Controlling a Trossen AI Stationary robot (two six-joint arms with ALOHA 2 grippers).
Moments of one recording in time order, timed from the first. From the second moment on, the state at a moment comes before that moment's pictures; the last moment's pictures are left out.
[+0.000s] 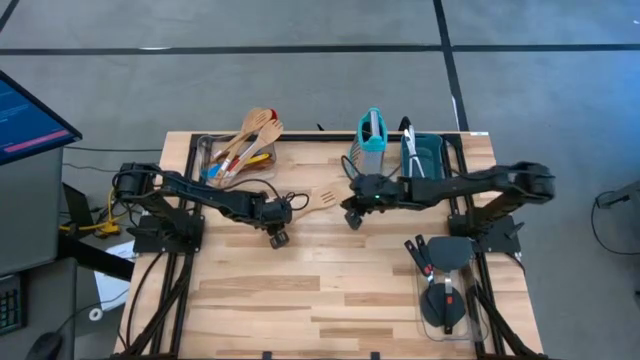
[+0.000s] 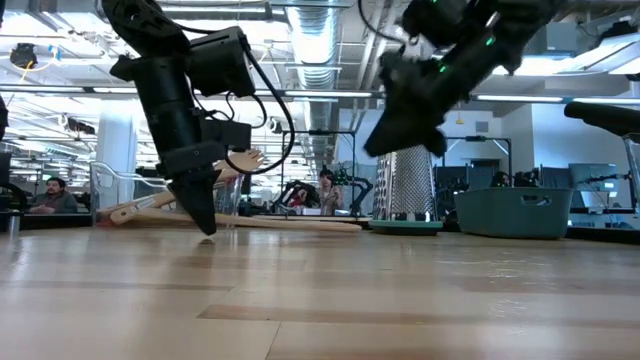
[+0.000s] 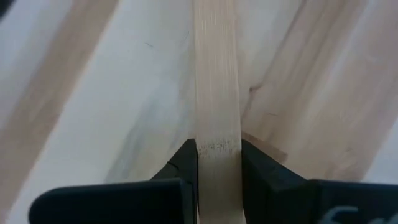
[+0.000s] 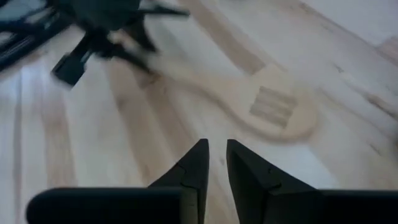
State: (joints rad) left arm 0.02 1.59 0.75 -0.37 -0.23 -0.42; right arm -0.09 1.49 0.81 0.00 0.11 0.49
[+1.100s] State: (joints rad) left arm 0.33 0.87 0.38 -0.16 -1.00 -0.15; right arm 0.14 1.53 0.81 0.03 0.18 0.58
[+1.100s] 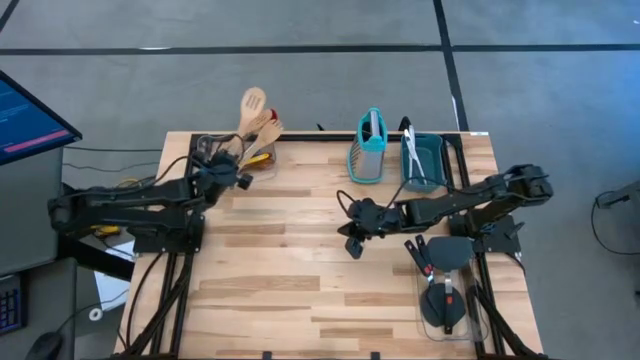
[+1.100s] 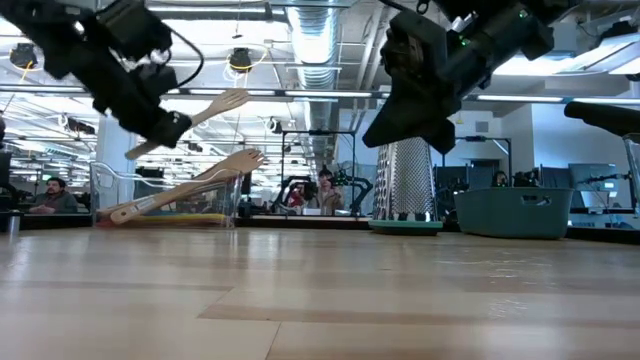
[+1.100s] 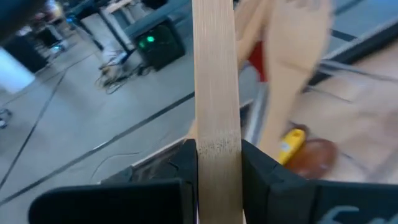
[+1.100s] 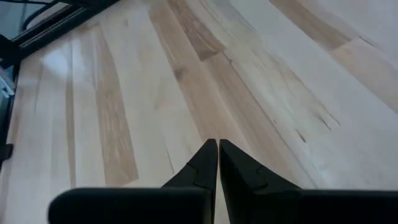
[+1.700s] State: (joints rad) left arm 0.67 0.89 0.15 0.28 -0.77 0.12; right arm 0.16 1.52 0.81 0.09 0.18 0.59
